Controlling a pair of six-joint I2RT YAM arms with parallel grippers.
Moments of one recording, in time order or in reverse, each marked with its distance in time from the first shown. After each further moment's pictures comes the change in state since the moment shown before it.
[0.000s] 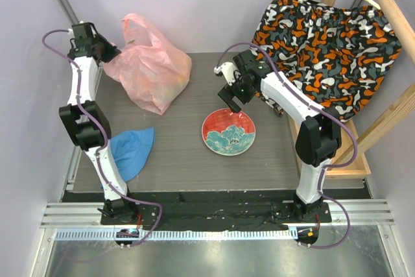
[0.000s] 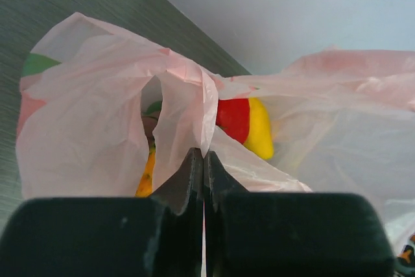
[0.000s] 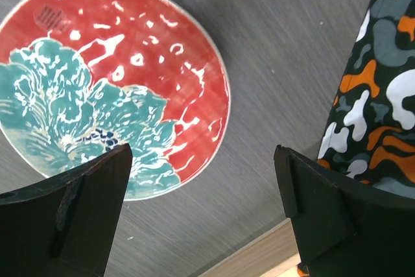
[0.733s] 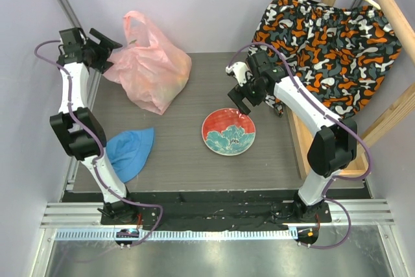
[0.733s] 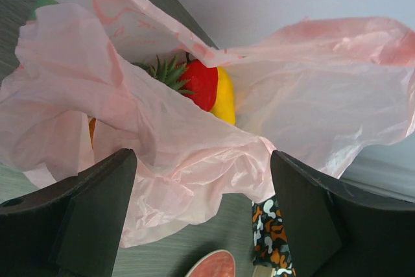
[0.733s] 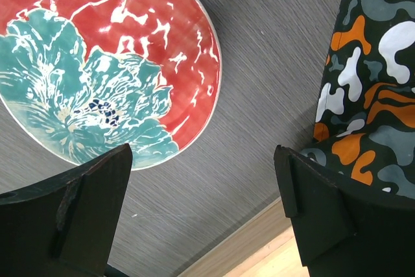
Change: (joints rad) left arm 0.059 -0.151 -0.182 0.015 0.151 -0.120; right arm -0.047 -0.145 -0.113 0.003 -0.009 0.016
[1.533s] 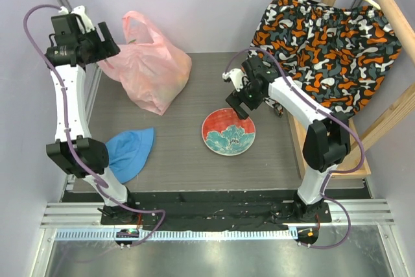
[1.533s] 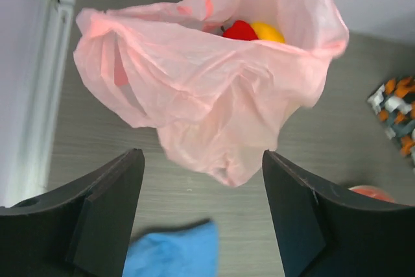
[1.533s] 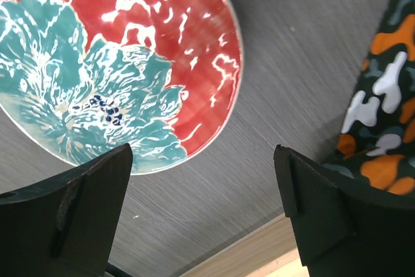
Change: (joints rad) left arm -0.113 -0.274 0.134 -0.358 -0.173 0.705; right arm 0.001 0.078 -0.028 -0.004 -0.037 -0.035
